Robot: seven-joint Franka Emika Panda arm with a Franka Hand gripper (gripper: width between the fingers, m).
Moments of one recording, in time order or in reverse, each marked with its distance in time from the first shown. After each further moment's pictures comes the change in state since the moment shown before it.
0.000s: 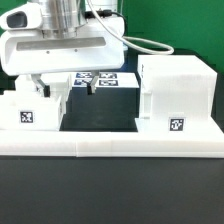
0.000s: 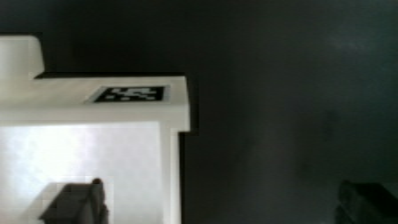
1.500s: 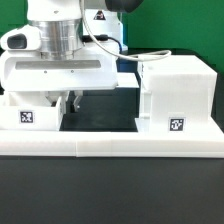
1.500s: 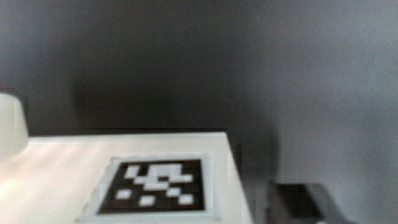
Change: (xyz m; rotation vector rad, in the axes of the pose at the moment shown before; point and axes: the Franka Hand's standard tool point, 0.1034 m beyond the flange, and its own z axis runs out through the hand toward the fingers) arm -0.010 0.014 0.036 -0.045 0.009 0.007
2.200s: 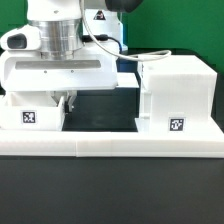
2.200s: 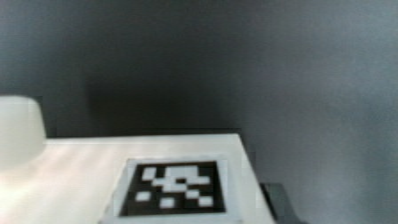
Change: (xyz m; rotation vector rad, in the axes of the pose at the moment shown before) arm 0.000 0.000 0.000 0.000 0.001 0.000
